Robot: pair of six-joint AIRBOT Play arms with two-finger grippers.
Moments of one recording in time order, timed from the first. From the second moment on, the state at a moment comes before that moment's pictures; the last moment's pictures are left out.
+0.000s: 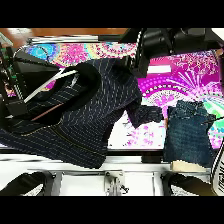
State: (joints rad) left arm -0.44 -0.90 1.65 1.02 -1.20 -0.91; right arm 0.35 -1.37 1.99 -0.90 1.35 0.48
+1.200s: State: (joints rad) left arm -0.44 -0.93 1.65 1.23 -1.00 -0.80; right arm 0.45 -1.29 1.99 -1.01 1.37 0.69
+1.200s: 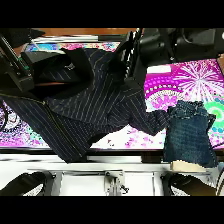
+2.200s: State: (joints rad) left arm -0.44 -1.03 1.65 1.49 -0.77 -1.08; right arm 0.45 -1.28 1.99 -1.01 1.29 0.74
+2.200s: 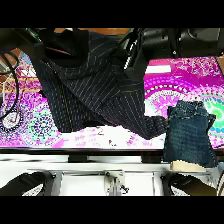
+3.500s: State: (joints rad) left arm -0.47 -0.92 1.72 1.49 -0.78 -1.16; right arm 0.45 -1.28 1.98 -1.05 1.03 0.77
